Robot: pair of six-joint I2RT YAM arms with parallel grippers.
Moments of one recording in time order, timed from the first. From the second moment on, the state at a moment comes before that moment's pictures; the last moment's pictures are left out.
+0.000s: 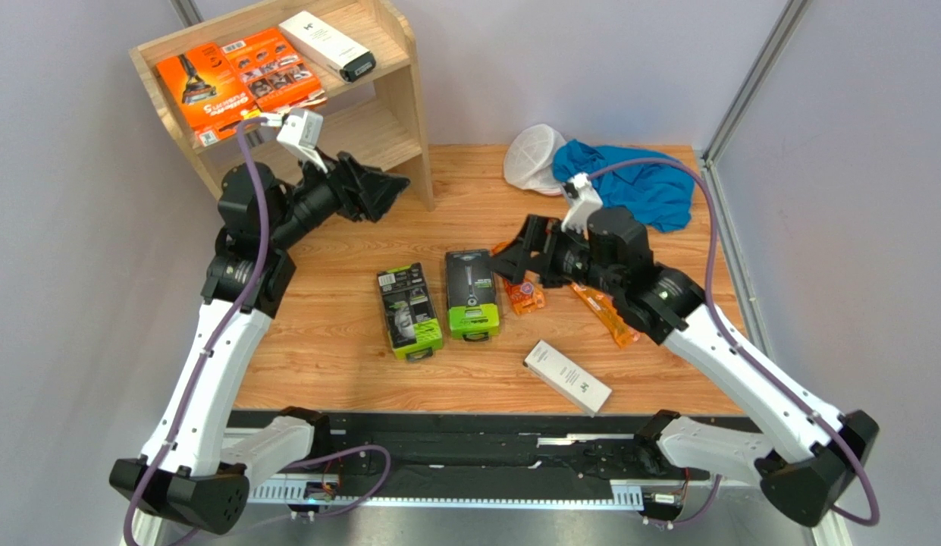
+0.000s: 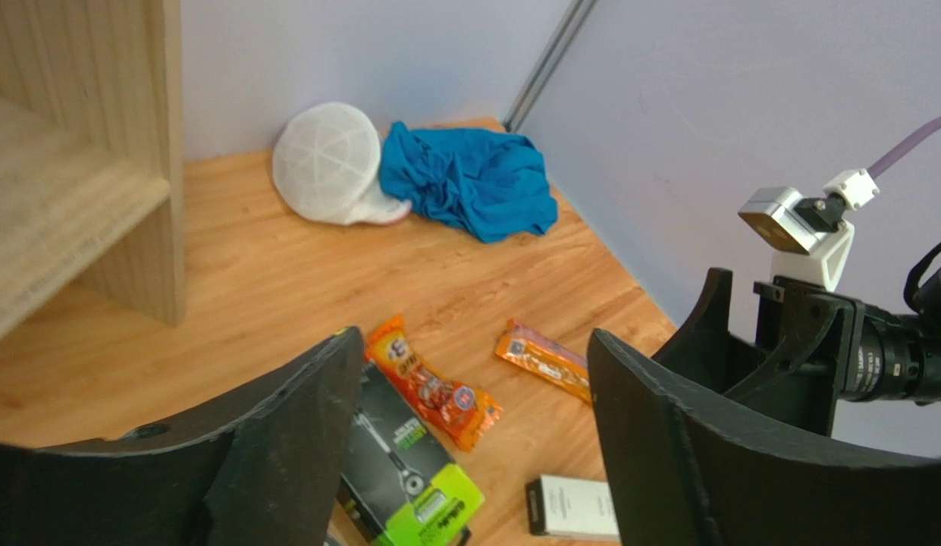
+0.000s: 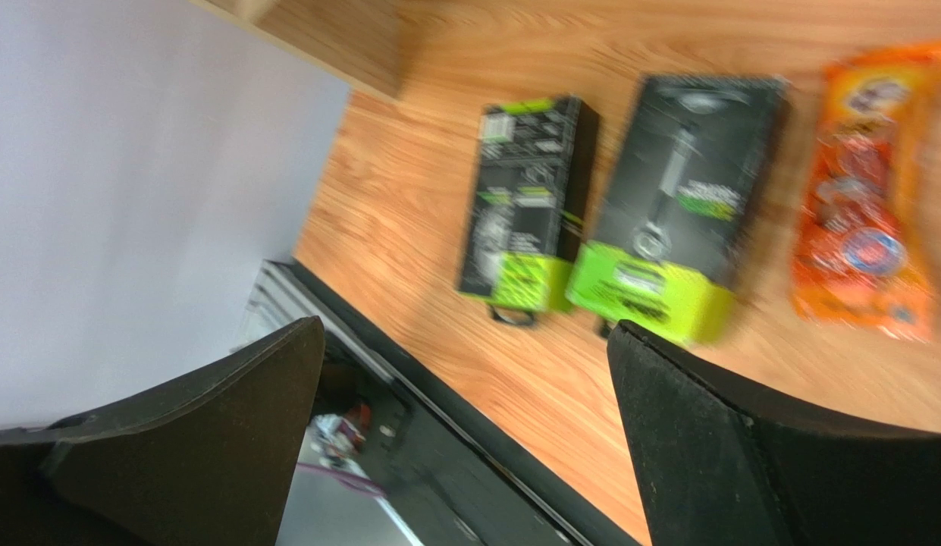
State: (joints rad) left arm -0.23 1.04 1.26 -0.20 0.49 -0.42; right arm 0.69 1.08 1.12 -0.40 -0.17 0.69
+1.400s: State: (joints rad) left arm -0.32 0.91 0.78 -0.36 0.65 -0.59; right arm 0.69 1.37 0.89 -0.81 -0.05 0.37
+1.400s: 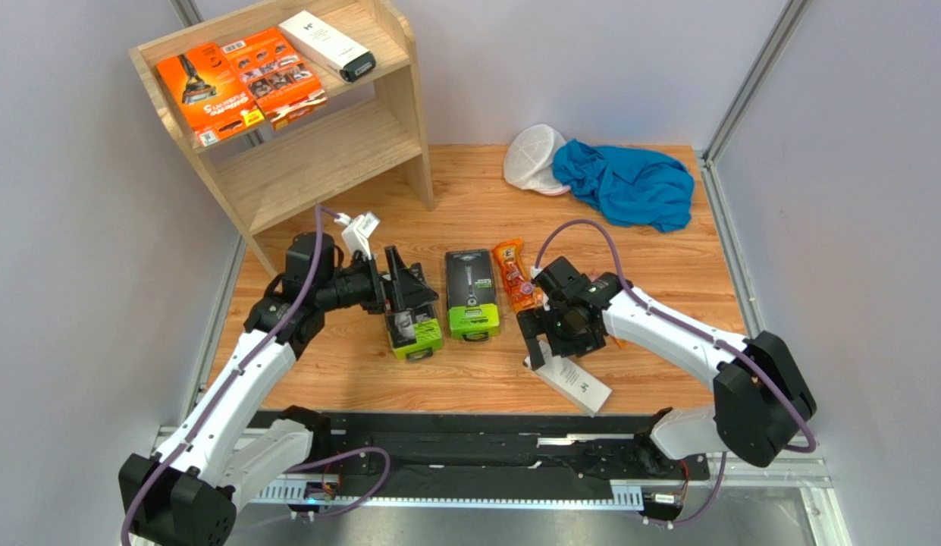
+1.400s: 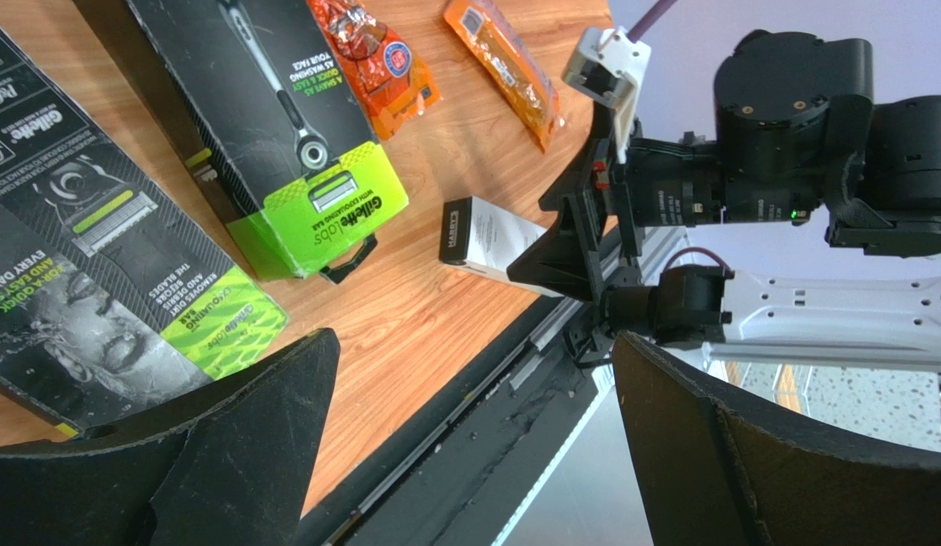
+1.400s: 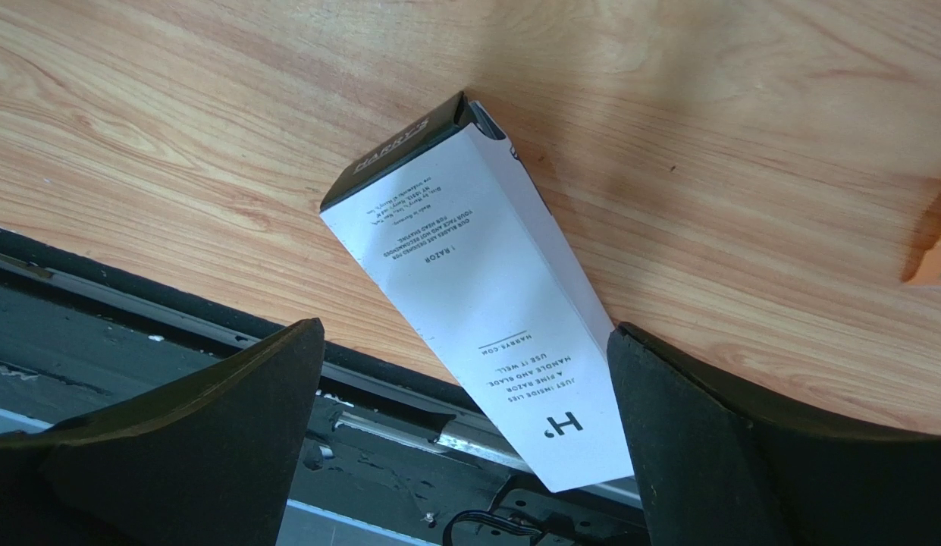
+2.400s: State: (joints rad) left arm -0.33 0.97 0.78 -0.37 0.66 -0.58; right arm 0.81 1.81 1.16 -0.94 0.07 0.31
